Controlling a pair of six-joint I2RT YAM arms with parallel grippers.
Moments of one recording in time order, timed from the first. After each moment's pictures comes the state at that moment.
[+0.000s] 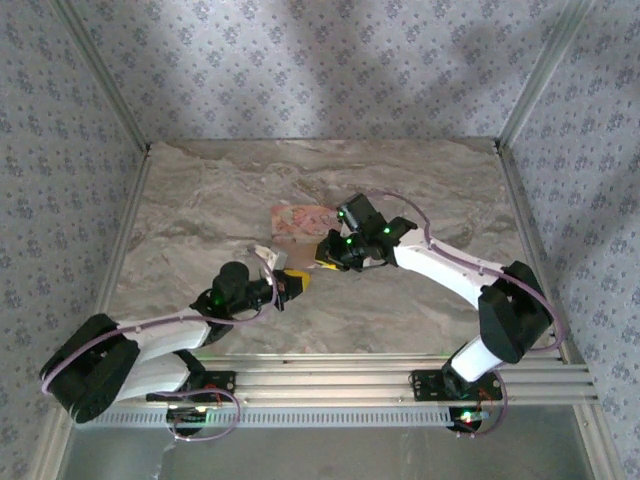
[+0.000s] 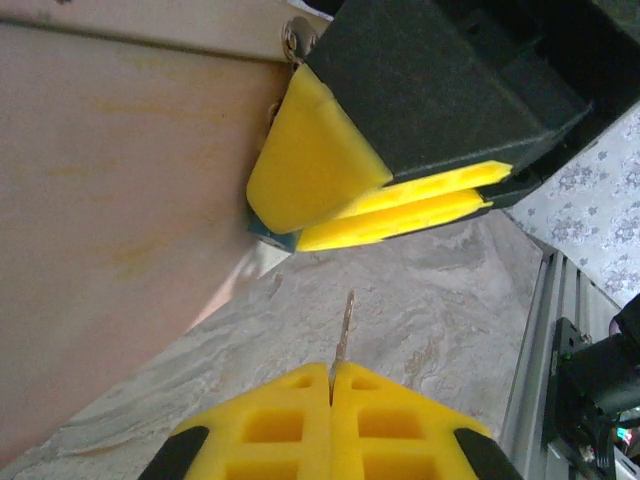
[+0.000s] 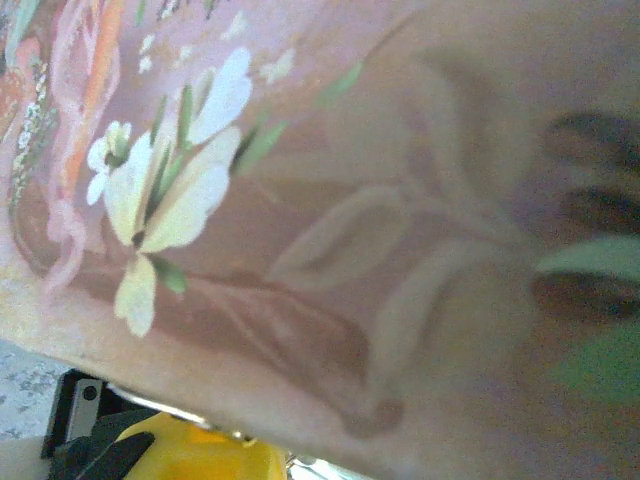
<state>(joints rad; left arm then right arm) -0.72 1.18 0.25 0.68 0.38 -0.50 0.72 1.54 1.13 -0.50 -0.37 0.99</state>
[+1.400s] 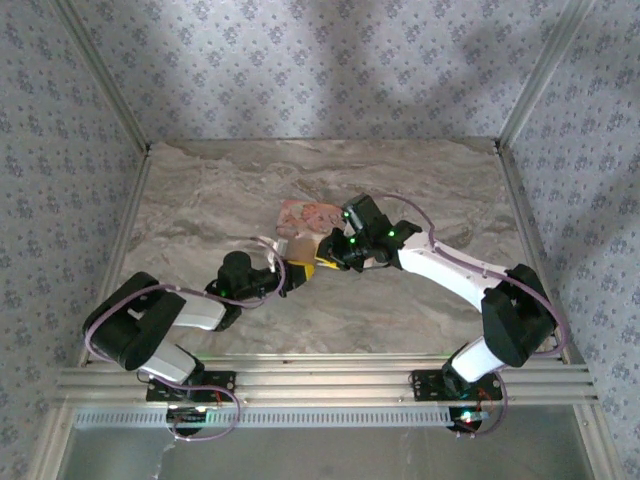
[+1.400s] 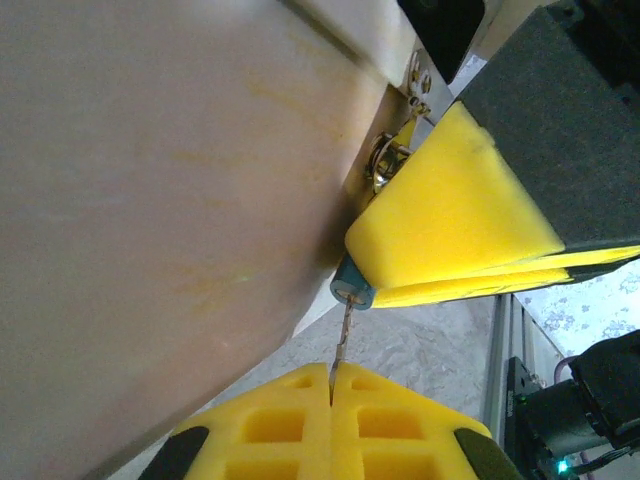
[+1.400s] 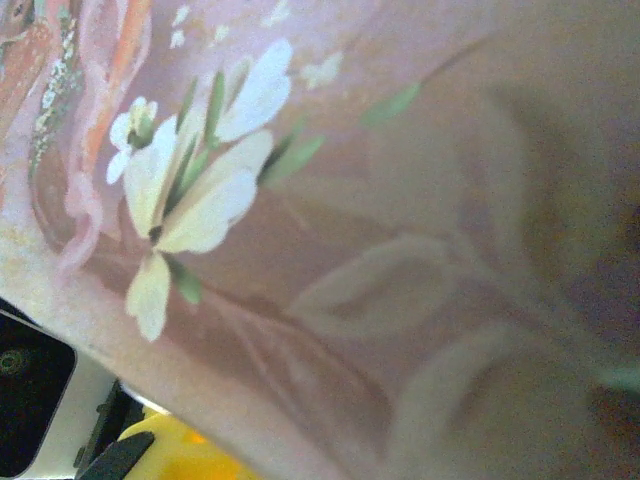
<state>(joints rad) -0.61 1.50 0.30 1.02 0.56 -0.66 0.70 1.52 1.08 -0.42 -0.39 1.04</state>
